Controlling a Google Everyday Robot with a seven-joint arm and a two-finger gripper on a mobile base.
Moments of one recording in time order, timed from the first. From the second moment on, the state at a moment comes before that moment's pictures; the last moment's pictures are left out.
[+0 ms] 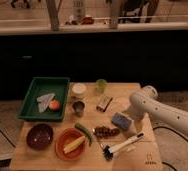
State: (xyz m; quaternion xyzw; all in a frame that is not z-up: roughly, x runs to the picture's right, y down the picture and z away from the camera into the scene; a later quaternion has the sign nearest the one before) arm 0.245 0.203 0.848 -0.30 -0.08 -0.23 0.92
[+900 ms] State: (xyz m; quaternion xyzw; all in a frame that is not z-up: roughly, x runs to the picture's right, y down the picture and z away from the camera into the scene) arm 0.205 0.184 0.821 -0.30 -0.05 -0.09 0.95
